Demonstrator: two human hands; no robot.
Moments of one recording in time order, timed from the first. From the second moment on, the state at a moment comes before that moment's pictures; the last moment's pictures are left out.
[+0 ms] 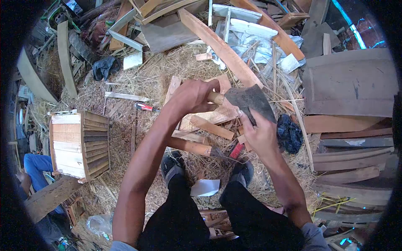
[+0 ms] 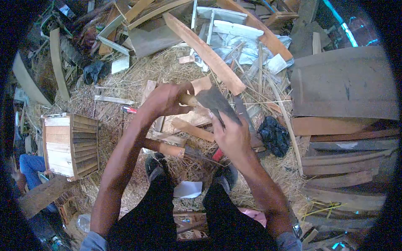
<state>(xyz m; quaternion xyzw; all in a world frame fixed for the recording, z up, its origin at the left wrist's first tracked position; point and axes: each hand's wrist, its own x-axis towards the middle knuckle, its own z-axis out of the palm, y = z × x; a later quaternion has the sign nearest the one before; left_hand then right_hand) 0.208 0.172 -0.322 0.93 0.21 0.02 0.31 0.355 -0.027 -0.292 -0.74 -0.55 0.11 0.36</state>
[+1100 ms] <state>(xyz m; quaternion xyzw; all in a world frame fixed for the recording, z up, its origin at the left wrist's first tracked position) 0.208 0.173 -0.325 0.94 0.18 0.02 0.28 0.350 -0.008 -0.276 -0.72 -0.62 0.12 0.27</state>
